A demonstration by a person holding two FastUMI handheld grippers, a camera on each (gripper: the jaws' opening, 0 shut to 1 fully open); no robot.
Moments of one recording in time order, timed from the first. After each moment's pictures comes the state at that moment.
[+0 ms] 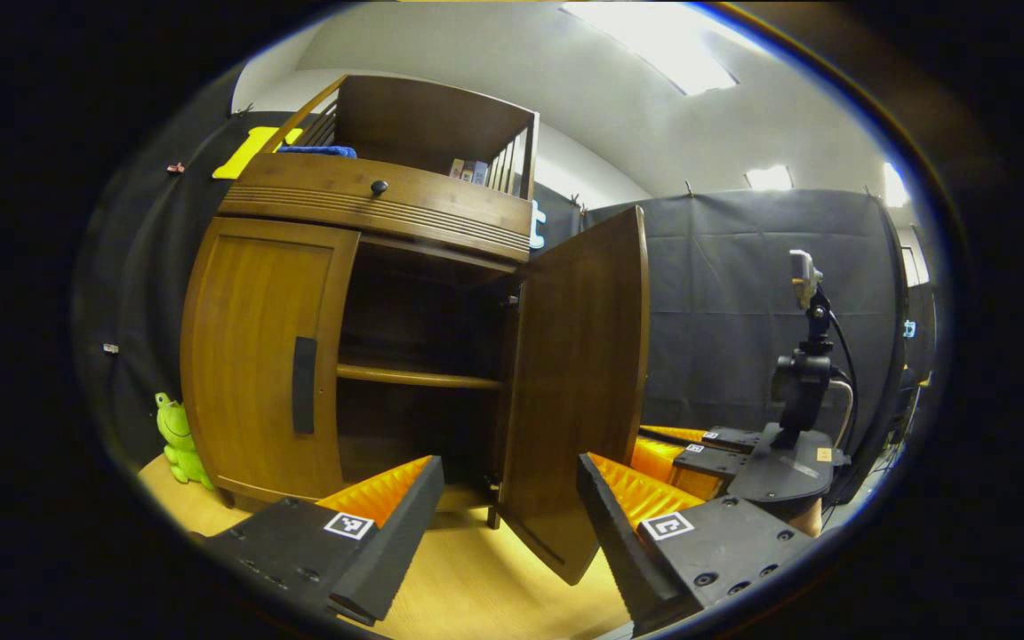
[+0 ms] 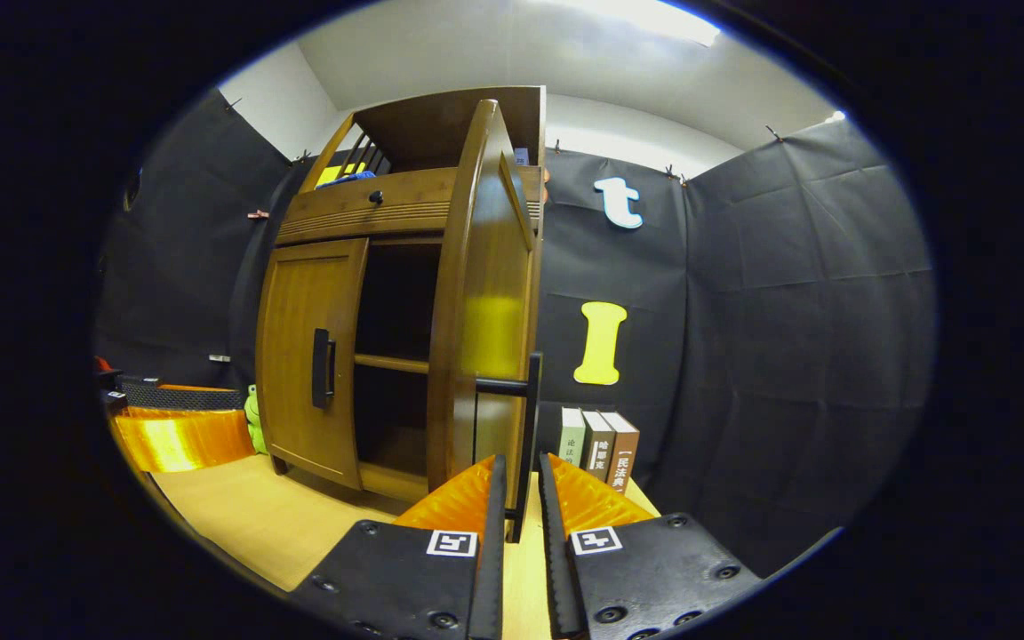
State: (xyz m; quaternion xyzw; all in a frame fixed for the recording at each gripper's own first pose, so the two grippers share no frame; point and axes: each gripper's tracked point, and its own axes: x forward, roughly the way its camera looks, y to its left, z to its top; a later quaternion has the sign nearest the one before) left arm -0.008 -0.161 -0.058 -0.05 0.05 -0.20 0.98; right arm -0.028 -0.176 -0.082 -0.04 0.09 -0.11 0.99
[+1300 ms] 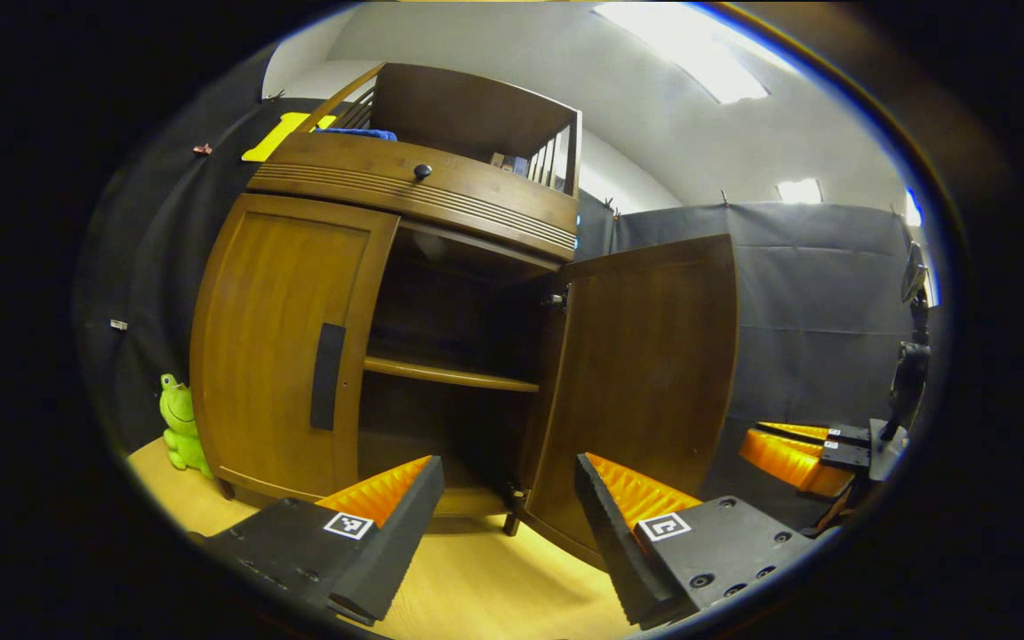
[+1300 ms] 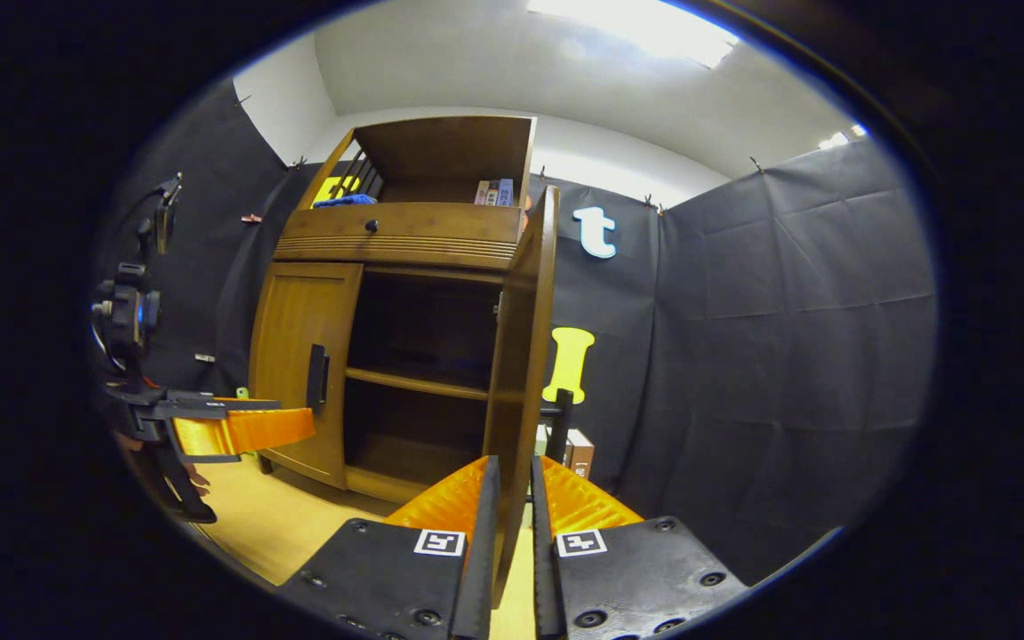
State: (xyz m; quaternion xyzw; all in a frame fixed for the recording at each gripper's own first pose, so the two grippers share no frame) left arm 0.040 -0.114 -0.073 -0.07 0.06 -0.14 0.99; right arm -0.080 -0.166 -0.035 -0.06 0.06 -0.12 0.99
